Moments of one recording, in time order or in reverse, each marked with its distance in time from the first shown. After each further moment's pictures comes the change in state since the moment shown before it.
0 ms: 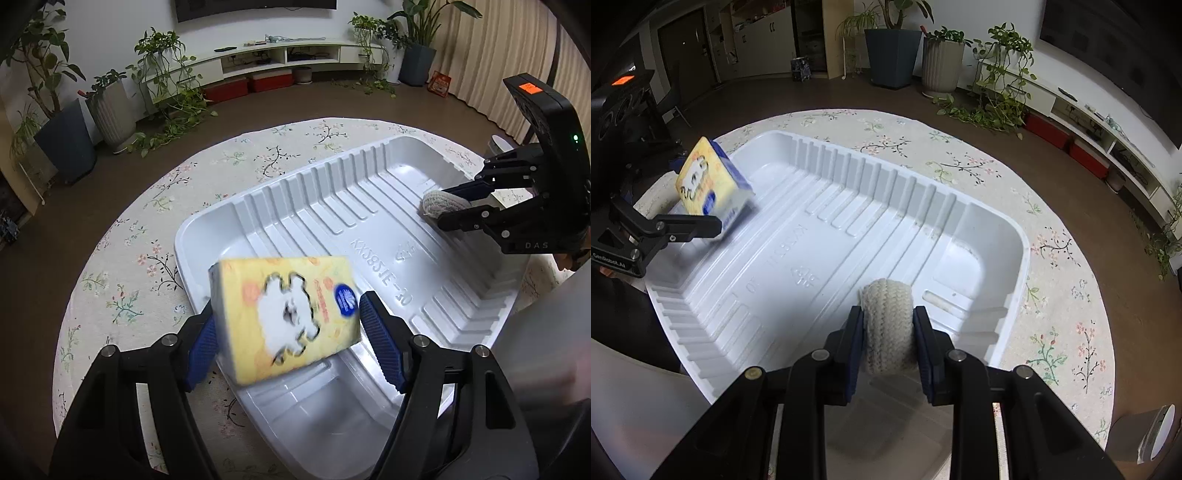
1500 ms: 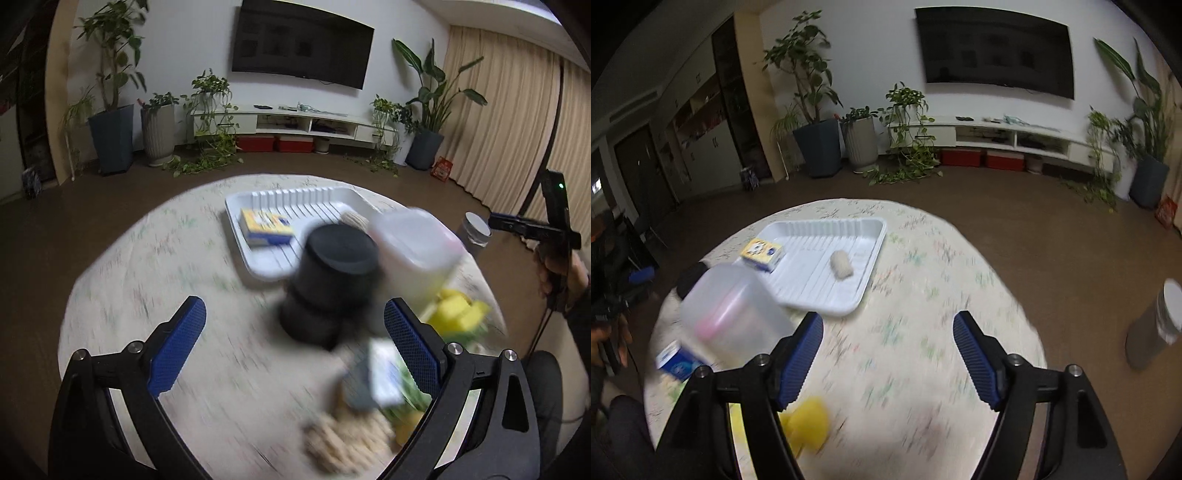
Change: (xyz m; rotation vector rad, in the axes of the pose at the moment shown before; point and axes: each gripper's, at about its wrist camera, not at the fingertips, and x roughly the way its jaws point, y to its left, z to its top) left arm -0.204 -0.062 -0.147 -0.235 -0.289 -0.007; right arm -0.210 -0.009 -0.162 0.366 -0.343 -0.078
